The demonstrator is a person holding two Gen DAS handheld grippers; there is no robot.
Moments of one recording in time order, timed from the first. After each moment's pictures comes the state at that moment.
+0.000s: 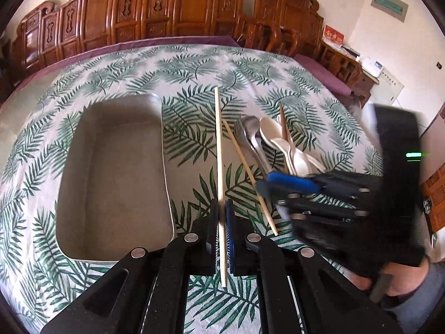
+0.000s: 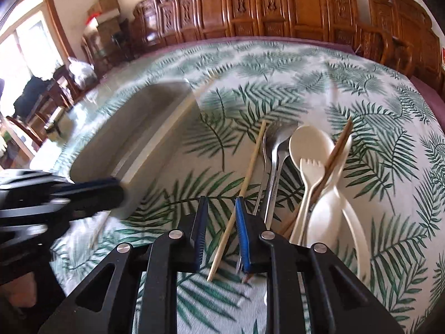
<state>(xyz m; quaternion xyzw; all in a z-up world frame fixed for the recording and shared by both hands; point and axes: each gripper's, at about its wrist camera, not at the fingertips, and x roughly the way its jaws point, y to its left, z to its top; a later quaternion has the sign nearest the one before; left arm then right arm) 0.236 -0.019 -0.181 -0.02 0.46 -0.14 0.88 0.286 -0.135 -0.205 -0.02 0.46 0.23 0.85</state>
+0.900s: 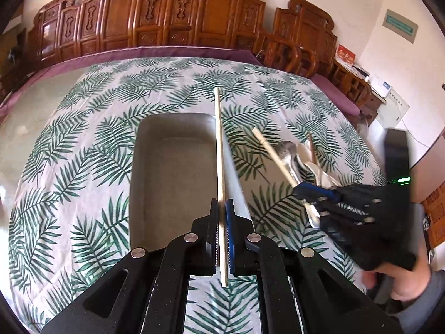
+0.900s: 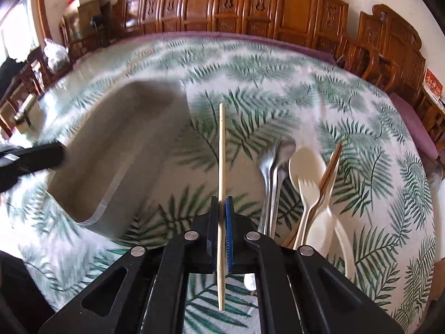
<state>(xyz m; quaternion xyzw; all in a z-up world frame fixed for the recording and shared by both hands) 0.246 0.060 -0.160 -0.05 0.45 -0.12 0.89 0.286 -0.100 -0.177 -0.08 0.46 0.16 0.87</state>
